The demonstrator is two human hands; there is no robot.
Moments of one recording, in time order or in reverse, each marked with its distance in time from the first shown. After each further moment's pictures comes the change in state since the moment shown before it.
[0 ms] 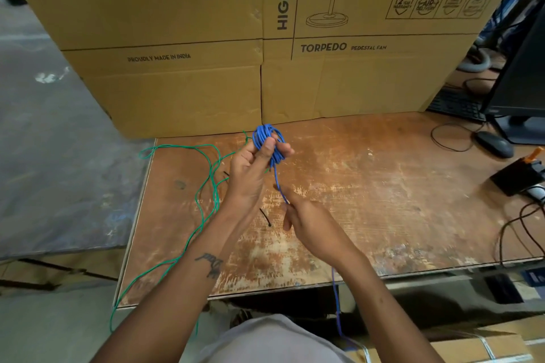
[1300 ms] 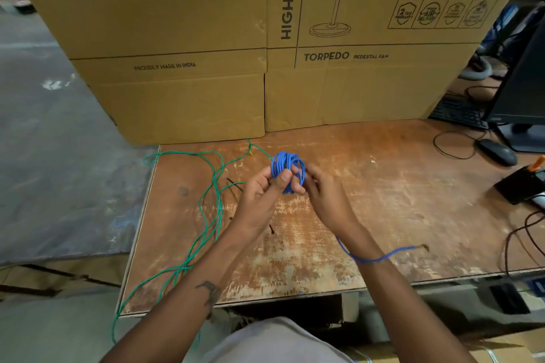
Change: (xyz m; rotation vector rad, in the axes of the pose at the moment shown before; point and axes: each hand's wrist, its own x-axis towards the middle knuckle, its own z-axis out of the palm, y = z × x) left_hand -0.028 -0.007 -0.003 0.088 -0.201 -0.040; right_hand 0.044 0.026 -0.025 0.274 0.325 -0.056
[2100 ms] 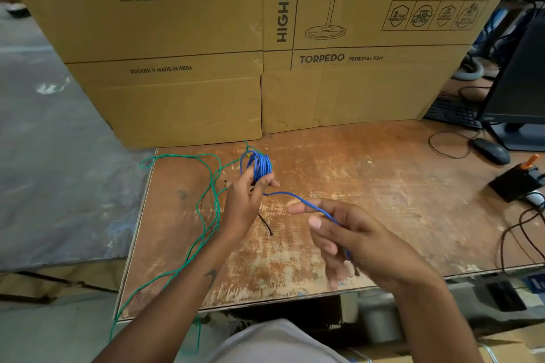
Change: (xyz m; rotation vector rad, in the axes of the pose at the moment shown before) left_hand 0.018 -0.030 -0.048 0.704 0.171 0.123; right_hand -0.079 -0.093 -0.065 0.708 -0.523 0.339
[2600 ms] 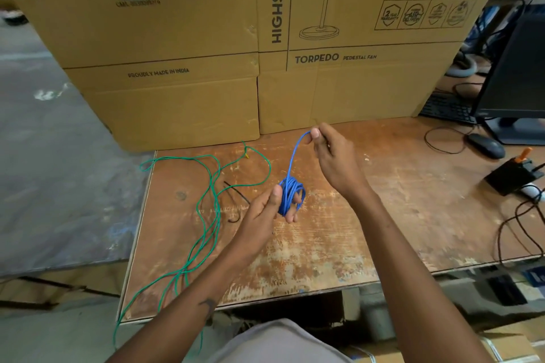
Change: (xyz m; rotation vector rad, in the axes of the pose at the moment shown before) left_hand -0.046 0.039 0.013 -0.469 -0.358 -0.134; right_hand 0.118 0.001 -0.066 -0.766 0.719 -0.379
